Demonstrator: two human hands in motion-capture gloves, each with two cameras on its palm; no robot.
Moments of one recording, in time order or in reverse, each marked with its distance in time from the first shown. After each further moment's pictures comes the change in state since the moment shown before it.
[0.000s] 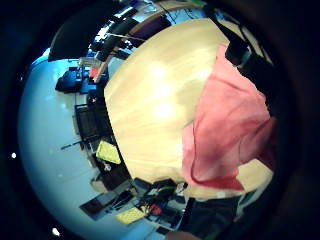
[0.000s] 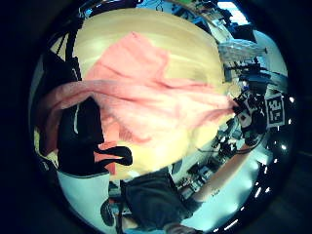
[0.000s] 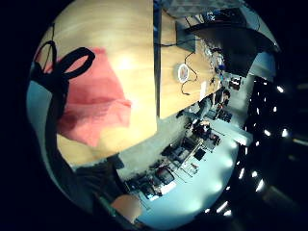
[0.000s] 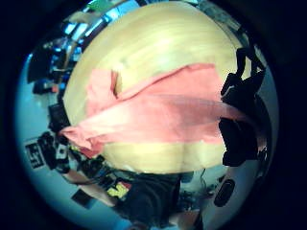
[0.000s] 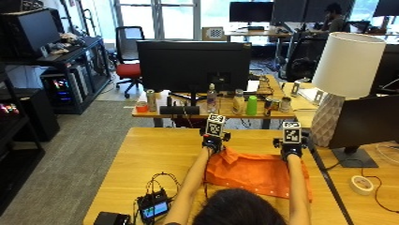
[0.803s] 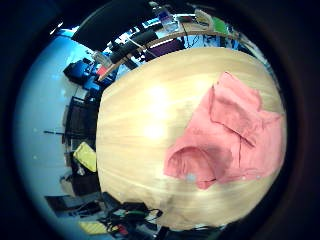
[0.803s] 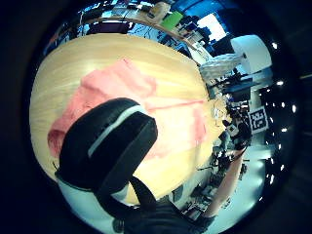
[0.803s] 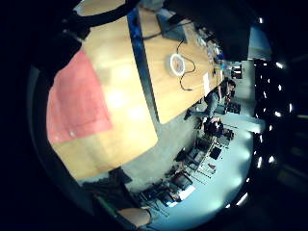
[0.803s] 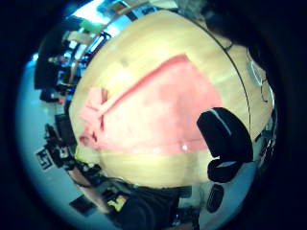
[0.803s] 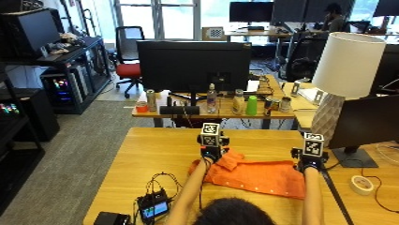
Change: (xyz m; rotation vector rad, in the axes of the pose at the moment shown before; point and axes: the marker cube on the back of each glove) left arm 0.036 -0.008 0.017 0.329 0.185 0.071; right arm 0.126 -0.024 0.054 0.158 0.104 0.274
